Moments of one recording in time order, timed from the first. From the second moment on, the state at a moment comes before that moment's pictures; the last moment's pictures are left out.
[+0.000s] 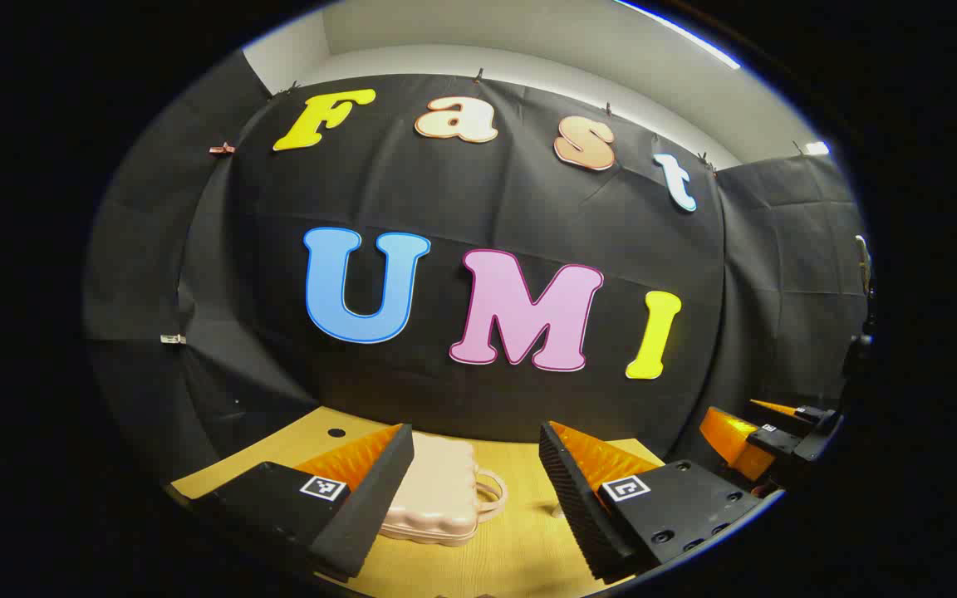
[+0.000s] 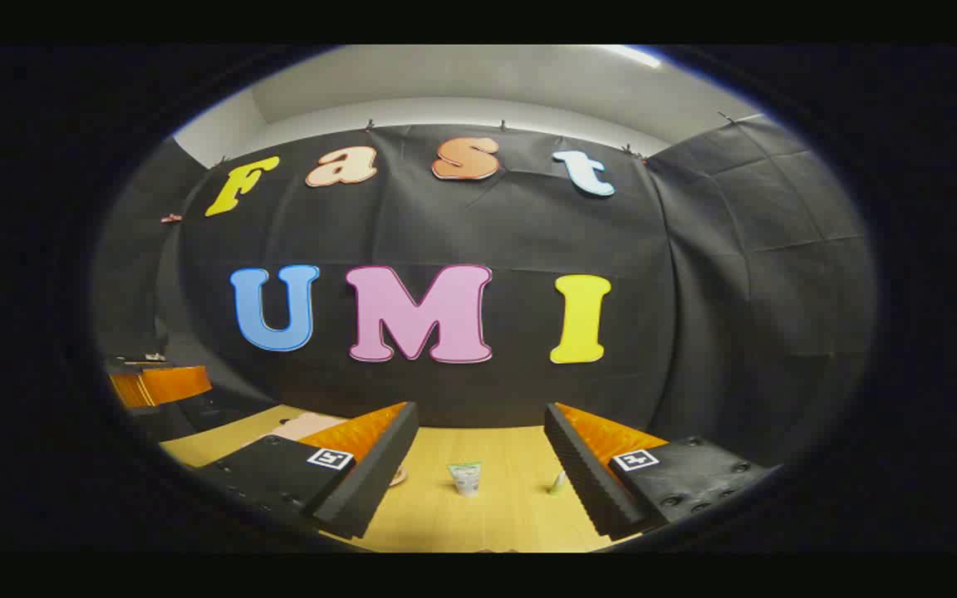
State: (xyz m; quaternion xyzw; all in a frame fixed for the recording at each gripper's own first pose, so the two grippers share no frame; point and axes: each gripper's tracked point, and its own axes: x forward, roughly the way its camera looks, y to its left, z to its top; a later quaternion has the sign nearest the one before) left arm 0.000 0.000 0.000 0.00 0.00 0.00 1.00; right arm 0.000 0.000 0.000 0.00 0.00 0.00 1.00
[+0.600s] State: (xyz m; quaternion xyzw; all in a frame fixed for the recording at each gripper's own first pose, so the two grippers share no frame) left arm 0.009 -0.010 -0.009 0.01 0.00 -0.02 1.00; right arm -0.004 -0.010 -0.004 -0.02 0.00 -0.02 1.00
